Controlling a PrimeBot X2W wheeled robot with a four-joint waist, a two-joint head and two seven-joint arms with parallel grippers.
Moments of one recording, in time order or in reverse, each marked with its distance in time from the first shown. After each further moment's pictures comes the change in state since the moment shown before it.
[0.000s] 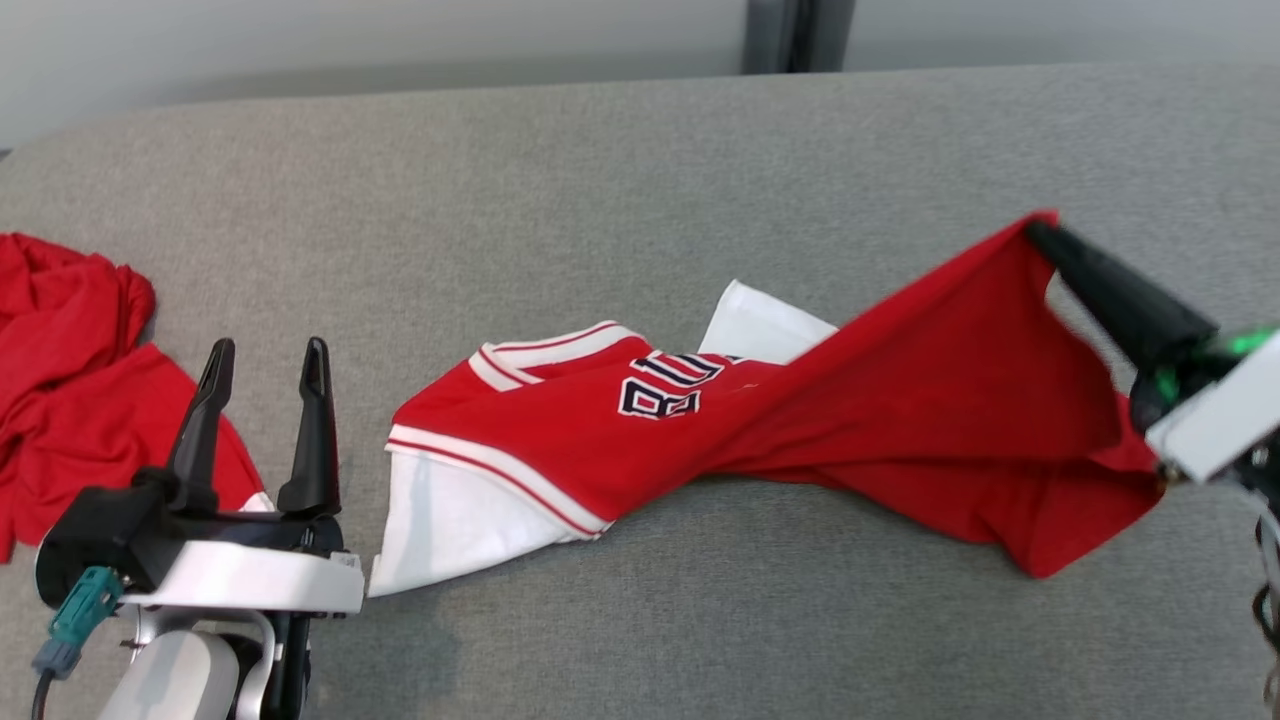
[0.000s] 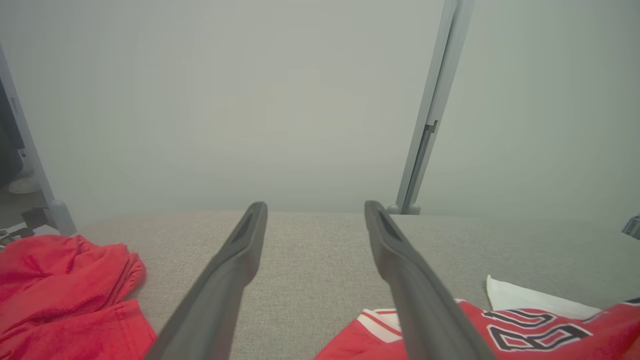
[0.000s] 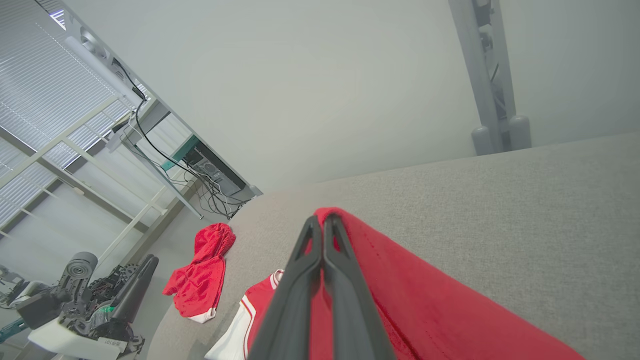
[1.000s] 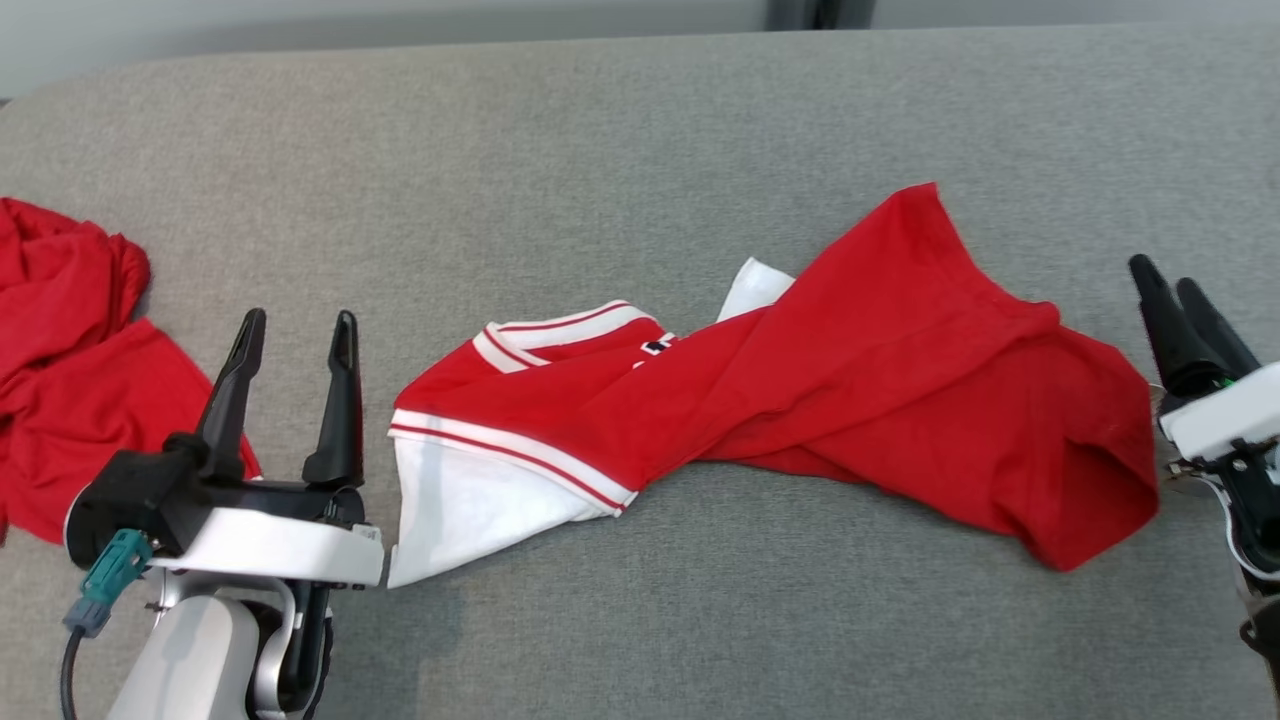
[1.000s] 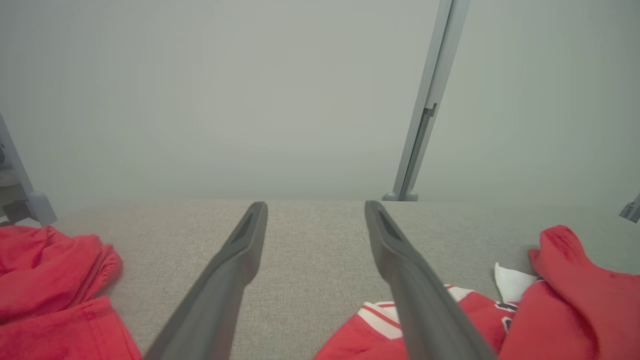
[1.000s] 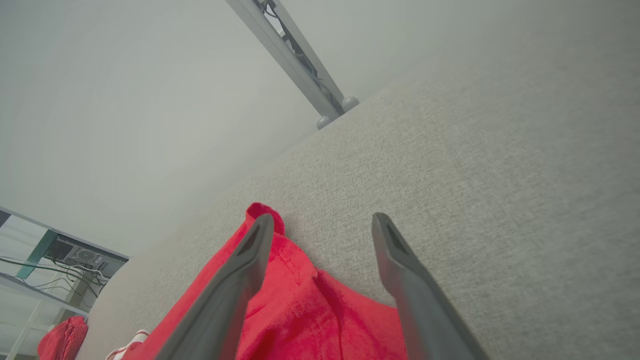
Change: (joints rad) left arm -0.082 -0.096 0.043 0.111 0.085 -0.110 0.000; right arm -0.121 -0.114 0.130 0.686 0.030 0.000 -0.579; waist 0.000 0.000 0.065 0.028
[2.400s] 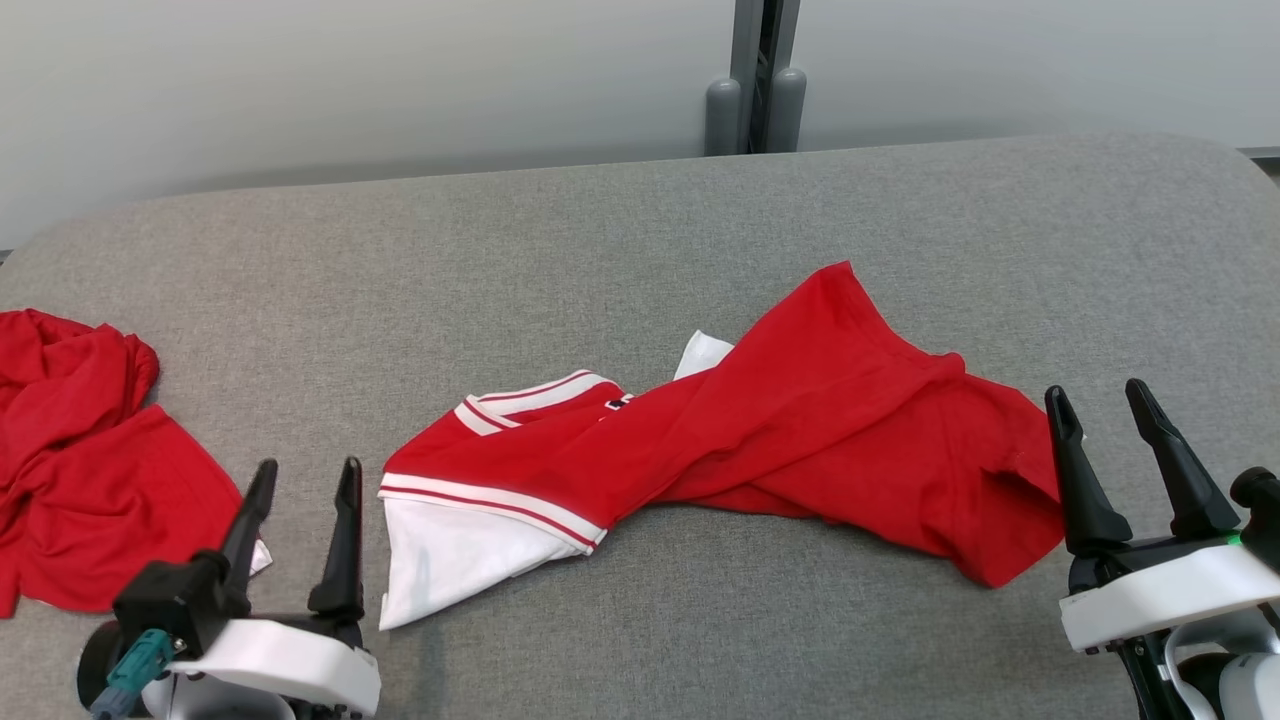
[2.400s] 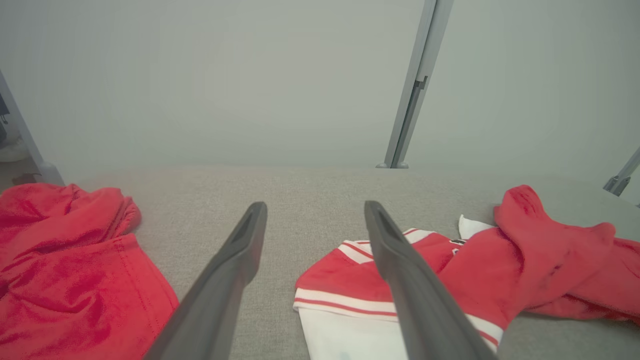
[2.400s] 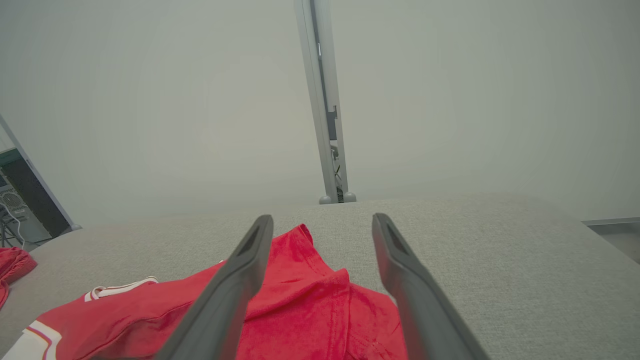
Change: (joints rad) left arm 0.209 0.040 -0.005 -0.046 -0.022 0.056 0.084; right arm 0.410 0.177 -0.082 -0.468 -0.632 0.000 -0.170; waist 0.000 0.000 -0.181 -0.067
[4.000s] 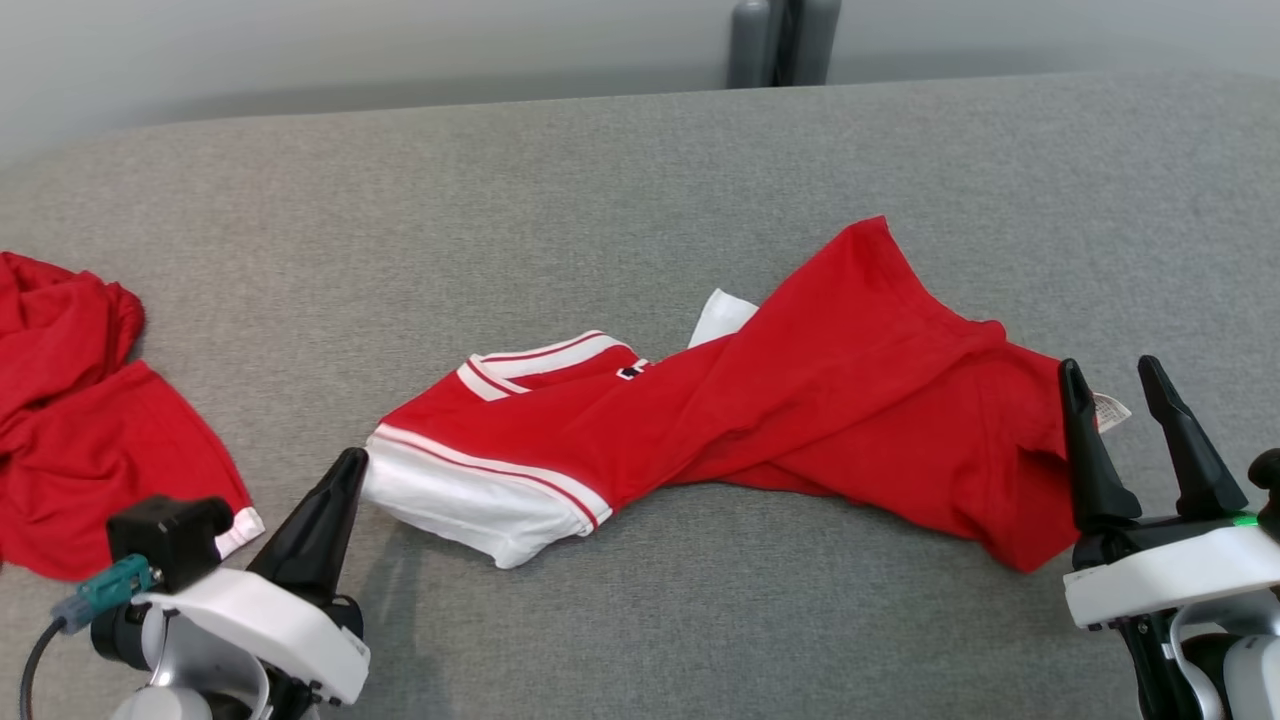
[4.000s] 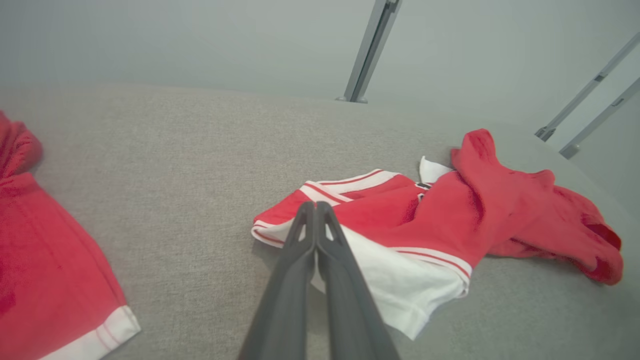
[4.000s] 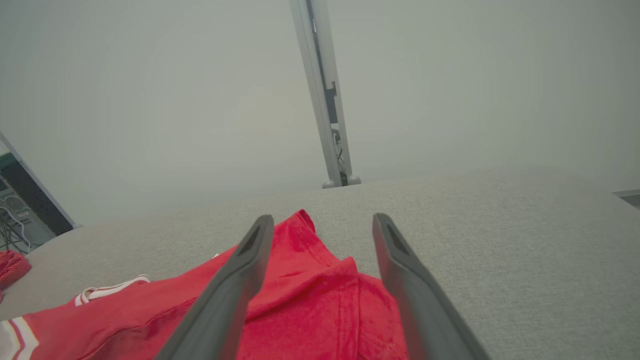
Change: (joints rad) left arm -0.004 0.096 -0.031 -0.152 -0.174 -0.116 0.262; right arm -0.021 0.028 -0.039 -0.011 0.019 0.000 0.002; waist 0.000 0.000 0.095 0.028
